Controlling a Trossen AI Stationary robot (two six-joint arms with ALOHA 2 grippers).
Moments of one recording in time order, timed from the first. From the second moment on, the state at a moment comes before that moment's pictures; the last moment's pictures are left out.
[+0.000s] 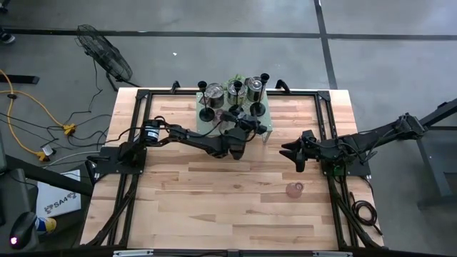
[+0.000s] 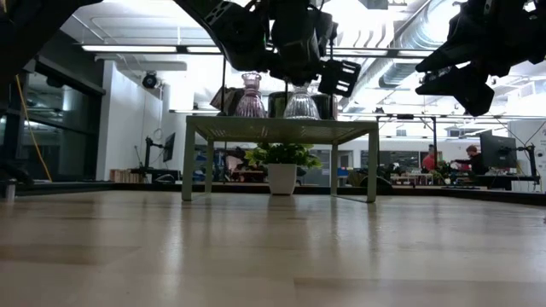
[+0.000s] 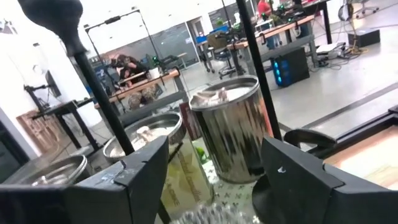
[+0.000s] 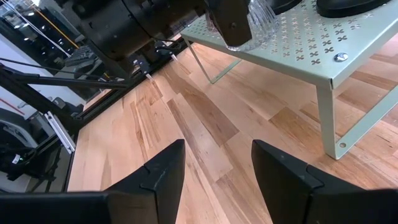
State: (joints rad) left arm -0.01 2.18 1.52 0.90 -1.35 0.51; right arm 0.29 0.56 0.31 -0.12 0.47 0.76
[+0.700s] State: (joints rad) left arm -0.01 2.18 1.52 1.10 -1.27 0.81; right arm 0.29 0.56 0.31 -0.12 0.47 0.76
